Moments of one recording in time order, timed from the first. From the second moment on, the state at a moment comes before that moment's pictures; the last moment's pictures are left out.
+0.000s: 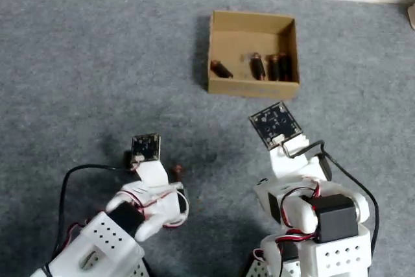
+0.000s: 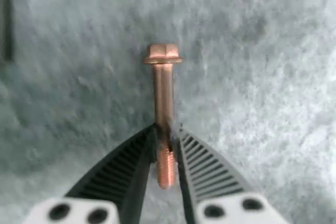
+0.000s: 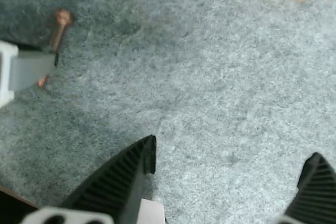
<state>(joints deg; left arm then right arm) 28.3 -68.4 89.6 47.1 46.5 -15.9 -66.1 37.2 98.9 19.4</state>
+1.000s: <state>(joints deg) -31.3 -81.4 46.2 80.2 0.6 -32.5 -45.2 39.6 77.8 13.5</state>
